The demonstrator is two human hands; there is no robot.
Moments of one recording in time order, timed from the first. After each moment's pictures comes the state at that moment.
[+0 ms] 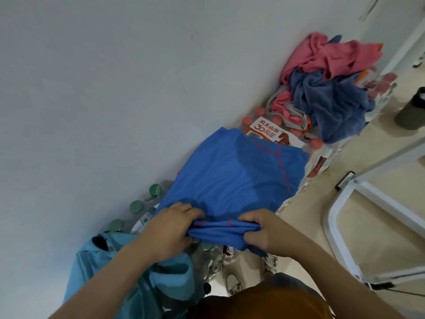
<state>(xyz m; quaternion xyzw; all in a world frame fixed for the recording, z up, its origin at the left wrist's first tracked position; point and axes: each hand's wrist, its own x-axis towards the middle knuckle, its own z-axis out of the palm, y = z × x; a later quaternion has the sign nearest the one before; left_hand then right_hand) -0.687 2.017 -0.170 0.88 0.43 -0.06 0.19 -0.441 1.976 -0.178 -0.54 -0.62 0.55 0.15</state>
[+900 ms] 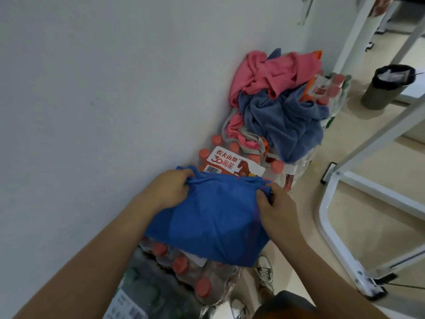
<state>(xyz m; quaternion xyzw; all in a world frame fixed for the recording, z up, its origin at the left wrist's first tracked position) -0.543 2.196 -0.144 0.85 0.48 -0.12 0.18 -0.352 2.047 -0.184 -0.76 -0.35 0.33 0.44</state>
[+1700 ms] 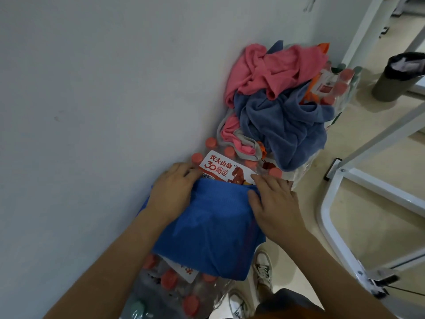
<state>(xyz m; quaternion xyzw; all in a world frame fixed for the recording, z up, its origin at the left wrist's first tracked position) -0.519 2.199 -0.180 0.91 0.42 0.00 0.02 -0.314 2.075 -0.194 -0.77 -0.57 0.19 0.19</state>
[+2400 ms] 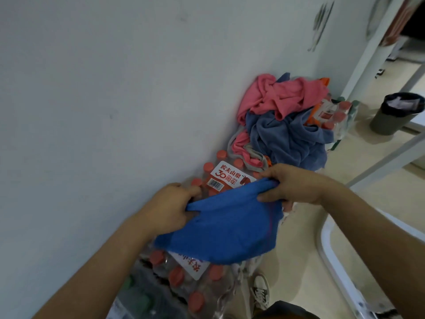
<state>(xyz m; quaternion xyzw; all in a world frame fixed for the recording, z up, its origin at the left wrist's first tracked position) -0.551 2.172 -0.127 0.91 0.39 -0.02 0.16 -0.262 2.122 -0.114 -0.58 -0.62 0.51 0.12</state>
